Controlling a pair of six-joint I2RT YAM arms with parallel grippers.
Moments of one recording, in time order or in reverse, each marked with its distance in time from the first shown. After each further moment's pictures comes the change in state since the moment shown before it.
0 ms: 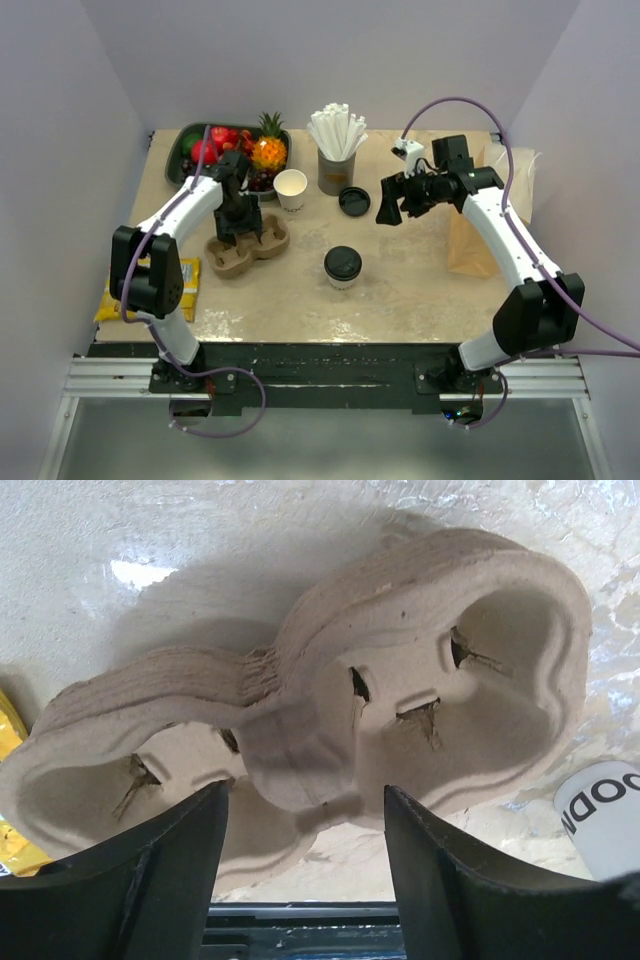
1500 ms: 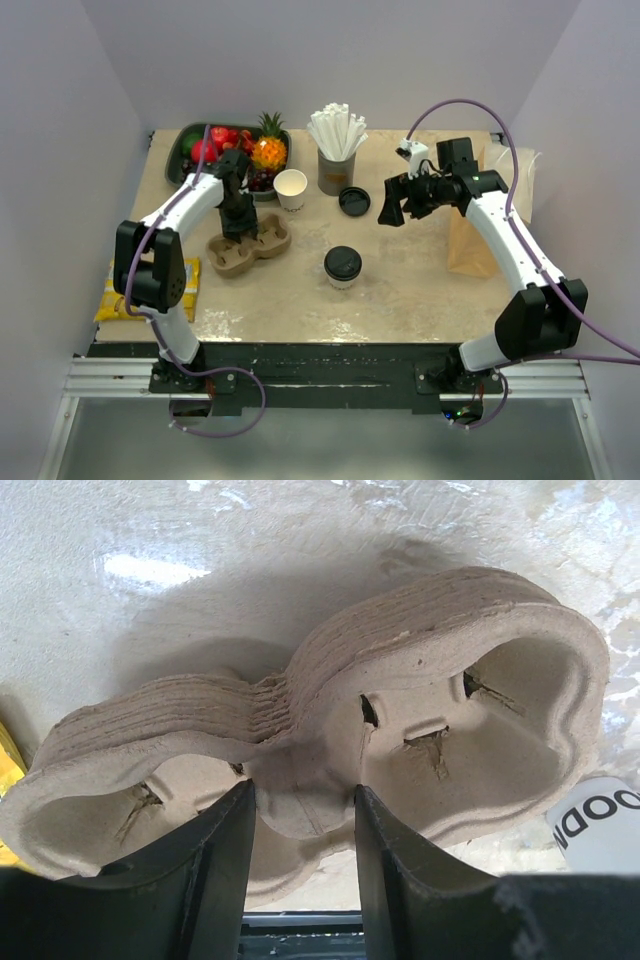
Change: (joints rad) left arm 0.013 0.051 0.028 0.011 0.012 -0.006; right arm -0.018 -0.030 -0.036 0.014 -0.012 0.015
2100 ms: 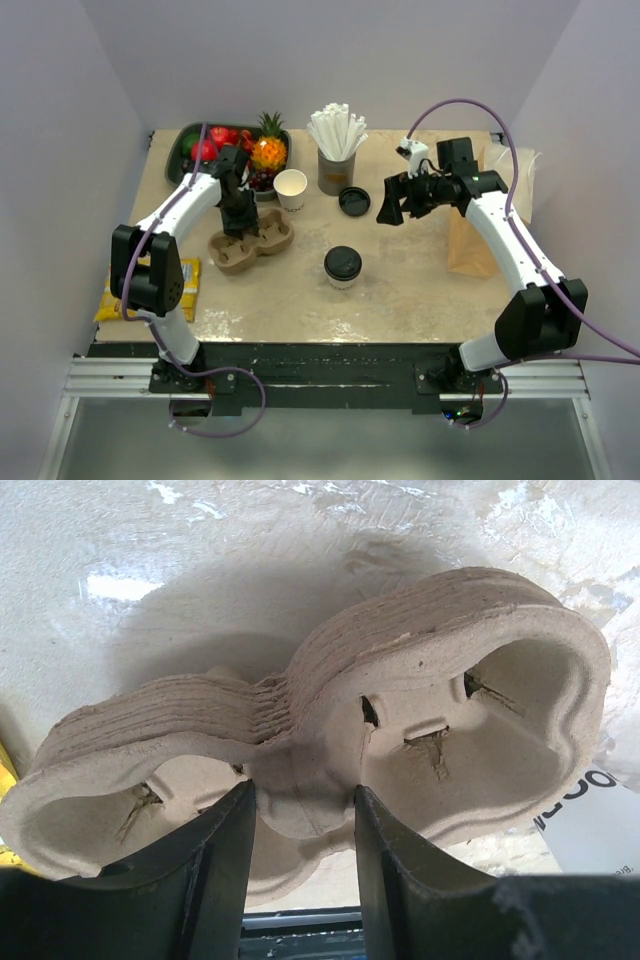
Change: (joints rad) left arm 0.000 -0.031 0.010 0.009 0.034 0.014; right arm 0.000 0.000 -0.003 0.017 -0.018 0.016
